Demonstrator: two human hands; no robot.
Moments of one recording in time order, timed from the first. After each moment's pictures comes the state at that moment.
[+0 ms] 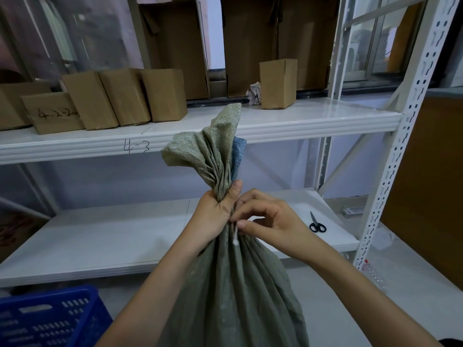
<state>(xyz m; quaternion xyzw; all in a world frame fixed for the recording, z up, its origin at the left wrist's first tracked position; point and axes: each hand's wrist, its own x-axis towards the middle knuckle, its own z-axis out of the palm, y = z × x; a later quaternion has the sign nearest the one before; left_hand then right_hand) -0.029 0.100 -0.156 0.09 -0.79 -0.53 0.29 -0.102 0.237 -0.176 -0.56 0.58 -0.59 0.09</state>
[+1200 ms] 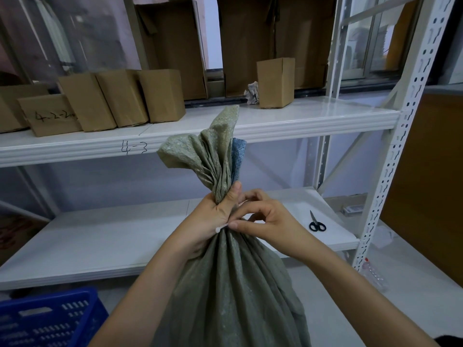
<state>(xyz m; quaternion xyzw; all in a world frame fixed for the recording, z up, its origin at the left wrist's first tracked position) -0.021 0.105 -0.149 0.03 -0.79 -0.59 0.19 -0.098 0.233 -0.171 -0.51 0.64 -0.57 0.11</state>
